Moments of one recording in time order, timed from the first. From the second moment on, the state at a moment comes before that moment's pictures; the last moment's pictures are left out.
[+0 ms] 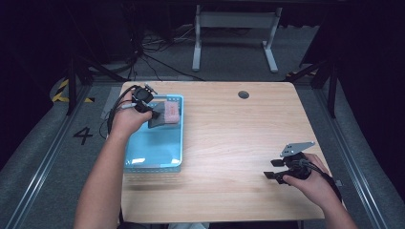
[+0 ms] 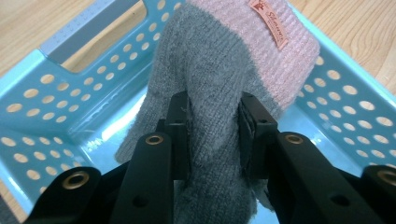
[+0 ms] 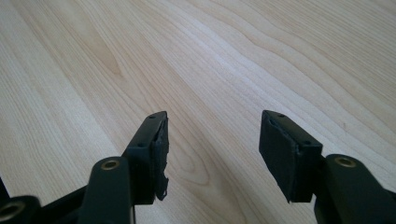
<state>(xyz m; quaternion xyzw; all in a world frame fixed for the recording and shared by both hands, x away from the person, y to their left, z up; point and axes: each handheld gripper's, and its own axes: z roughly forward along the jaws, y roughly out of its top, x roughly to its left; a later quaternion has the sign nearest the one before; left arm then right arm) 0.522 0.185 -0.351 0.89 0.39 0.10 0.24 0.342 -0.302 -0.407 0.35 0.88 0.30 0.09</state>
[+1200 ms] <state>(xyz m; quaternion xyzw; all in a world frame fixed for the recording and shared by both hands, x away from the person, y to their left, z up) 0.553 0.173 -0.405 0.91 0.36 0.07 0.19 0.341 -0.302 -0.406 0.34 0.88 0.30 0.10</state>
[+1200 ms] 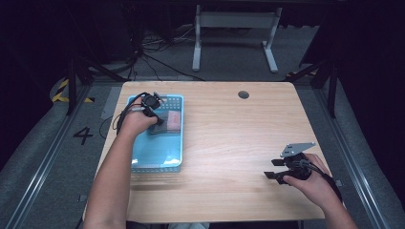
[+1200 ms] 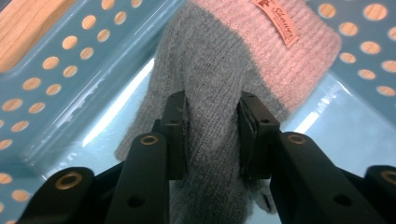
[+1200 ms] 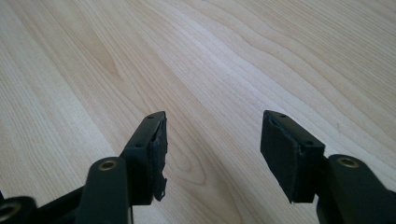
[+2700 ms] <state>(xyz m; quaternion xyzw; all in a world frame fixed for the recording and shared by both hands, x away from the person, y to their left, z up) 0.402 0.140 -0.318 0.86 0.35 0.09 0.36 0.400 -0.297 -0.406 0.34 0.88 0.32 0.08</state>
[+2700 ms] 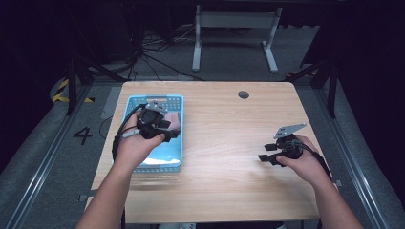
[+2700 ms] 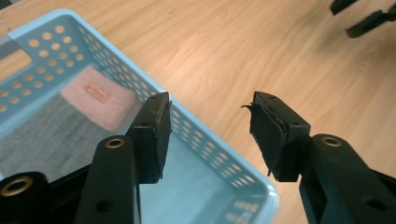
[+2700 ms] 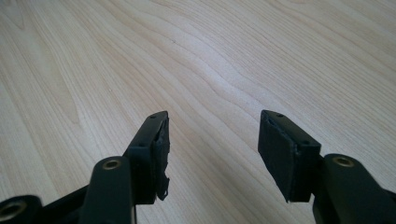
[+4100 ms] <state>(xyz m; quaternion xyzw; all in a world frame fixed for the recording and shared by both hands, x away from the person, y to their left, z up) 0.340 0.022 -0.451 0.89 0.28 0.02 0.36 0.401 -0.309 -0.434 0.36 0.88 0.31 0.05</state>
